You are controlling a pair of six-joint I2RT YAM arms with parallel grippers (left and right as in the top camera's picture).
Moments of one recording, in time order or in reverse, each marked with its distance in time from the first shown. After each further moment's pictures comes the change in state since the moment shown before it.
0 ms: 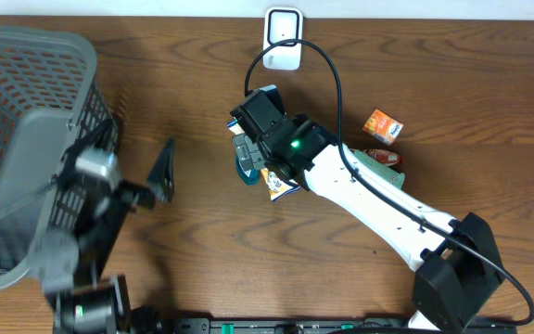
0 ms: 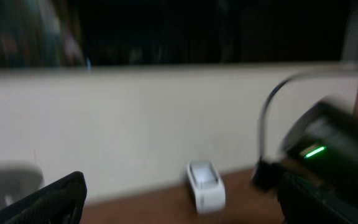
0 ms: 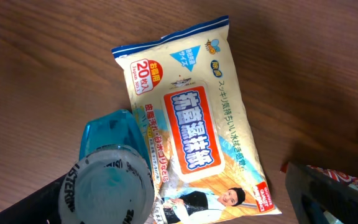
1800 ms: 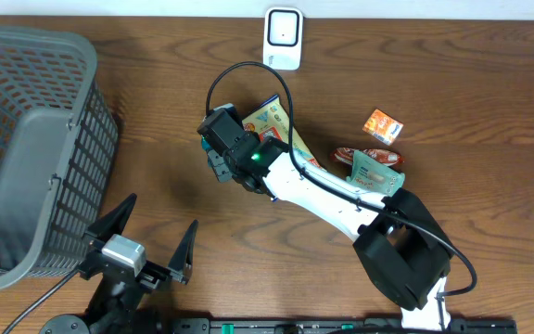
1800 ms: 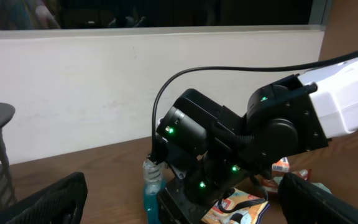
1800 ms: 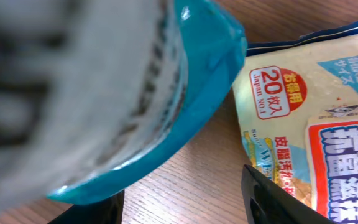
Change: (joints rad) left arm 0.000 -0.468 0.054 -0.716 0.074 0.090; right arm 0.081 0.212 0.014 0.255 -0.126 0.020
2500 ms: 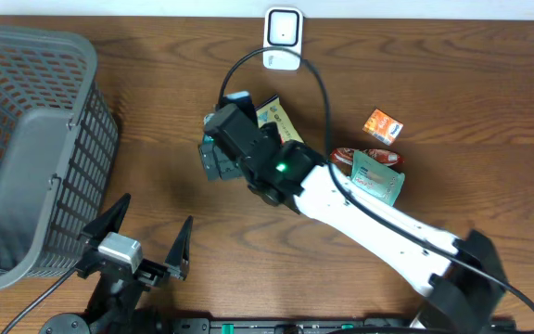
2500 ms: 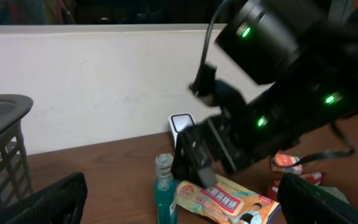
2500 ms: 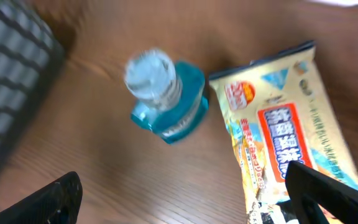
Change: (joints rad) left arm -0.001 0.000 0.000 -0.012 -0.055 0.000; right arm 0.041 -0.268 -0.006 -0.124 0.074 0.146
